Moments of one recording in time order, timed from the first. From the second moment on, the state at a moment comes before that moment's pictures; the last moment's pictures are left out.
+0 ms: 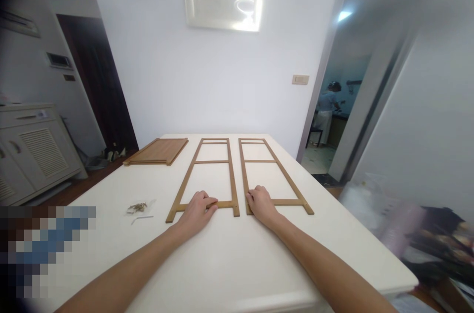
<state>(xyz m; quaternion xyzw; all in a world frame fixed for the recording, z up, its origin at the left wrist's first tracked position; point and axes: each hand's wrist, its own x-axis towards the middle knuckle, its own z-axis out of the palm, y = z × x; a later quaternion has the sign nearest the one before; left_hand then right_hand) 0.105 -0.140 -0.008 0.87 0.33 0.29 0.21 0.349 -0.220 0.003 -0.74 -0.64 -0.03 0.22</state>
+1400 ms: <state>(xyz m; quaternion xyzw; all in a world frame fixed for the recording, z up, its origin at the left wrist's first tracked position) 0.103 -0.148 0.007 0.90 0.32 0.25 0.16 0.346 -0.217 0.005 -0.66 -0.71 0.01 0.24</state>
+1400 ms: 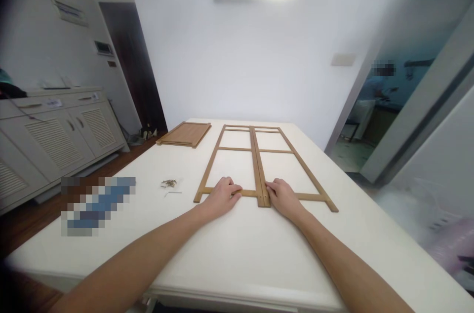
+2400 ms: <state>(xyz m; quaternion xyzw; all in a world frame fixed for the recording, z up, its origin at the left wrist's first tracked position) -0.044 -0.102 0.037 0.88 0.46 -0.08 -0.06 0.350 -0.223 0.003 -0.66 -0.66 -0.08 0.34</state>
